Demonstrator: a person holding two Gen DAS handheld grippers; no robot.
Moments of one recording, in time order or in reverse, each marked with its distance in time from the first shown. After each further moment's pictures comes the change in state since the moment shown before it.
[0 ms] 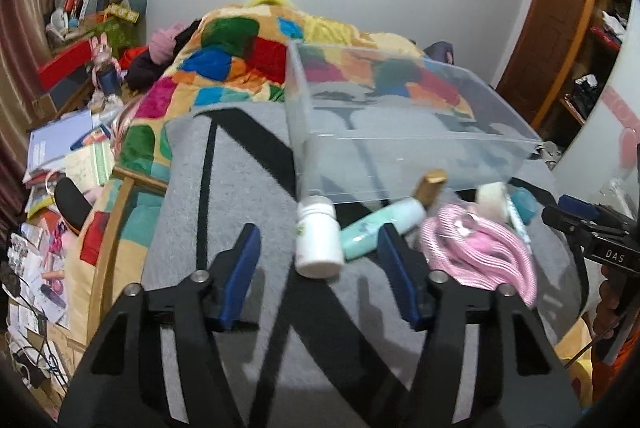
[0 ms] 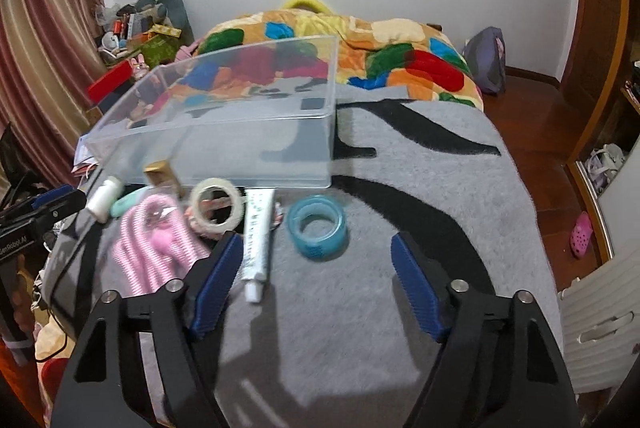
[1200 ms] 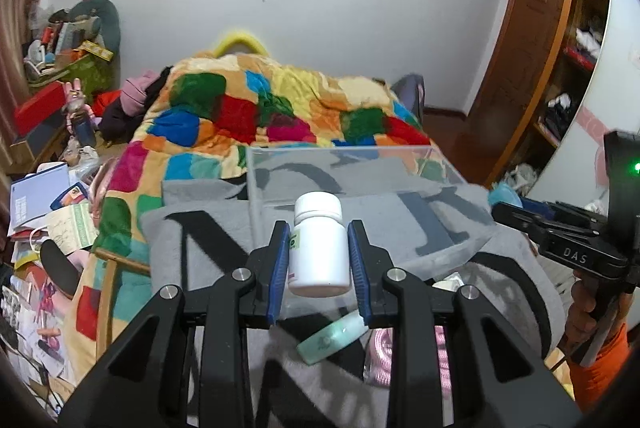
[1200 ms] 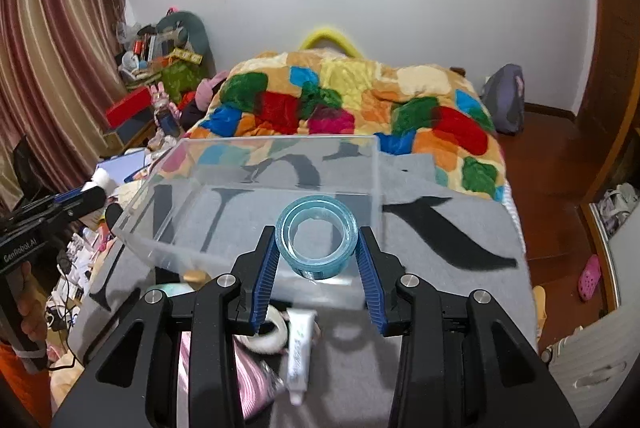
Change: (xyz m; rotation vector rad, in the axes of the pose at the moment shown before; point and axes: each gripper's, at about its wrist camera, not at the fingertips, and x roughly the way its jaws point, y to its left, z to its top) left arm -0.018 -0.023 0.086 0.061 -0.100 -0.094; right arm -0.008 0.035 0.093 -0.055 -0.078 0.063
